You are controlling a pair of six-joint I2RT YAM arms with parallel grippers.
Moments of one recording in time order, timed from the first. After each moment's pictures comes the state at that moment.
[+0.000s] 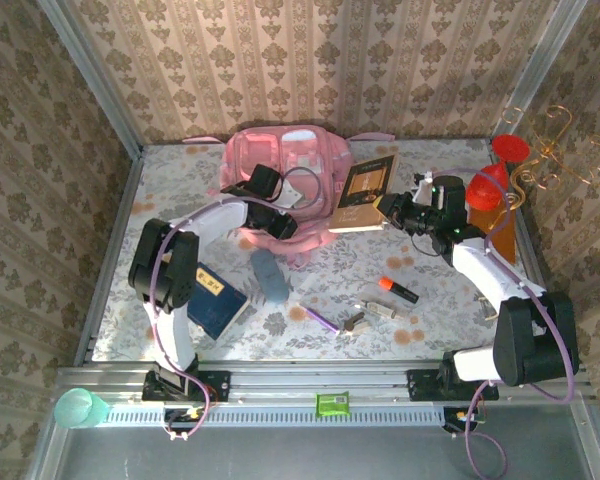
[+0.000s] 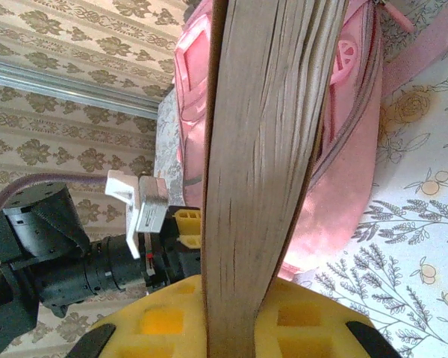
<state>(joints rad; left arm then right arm) -0.51 1.92 1.38 -0.55 0.25 0.23 0.09 1.36 0.83 0.04 -0.61 0.85</state>
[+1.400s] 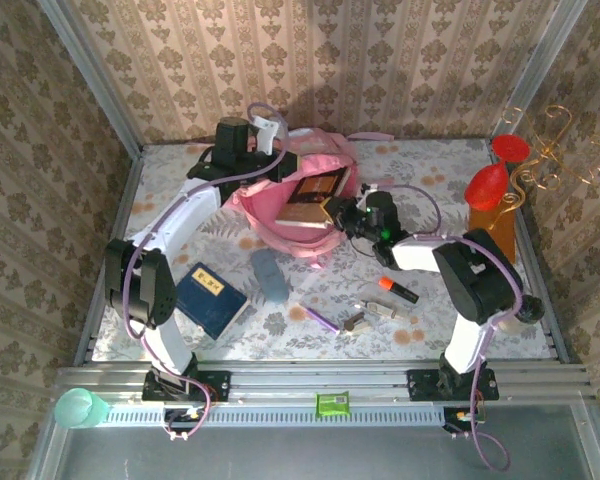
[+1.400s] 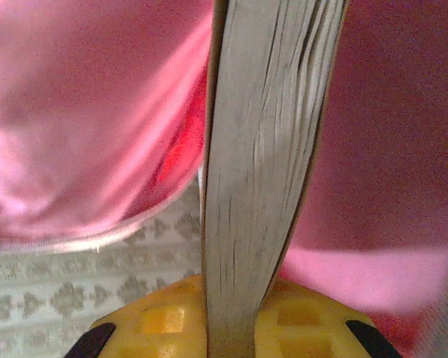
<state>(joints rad) -0.43 1.75 1.54 -0.26 0.58 -0.22 0.42 1.83 0.87 0.73 -0.30 1.30</state>
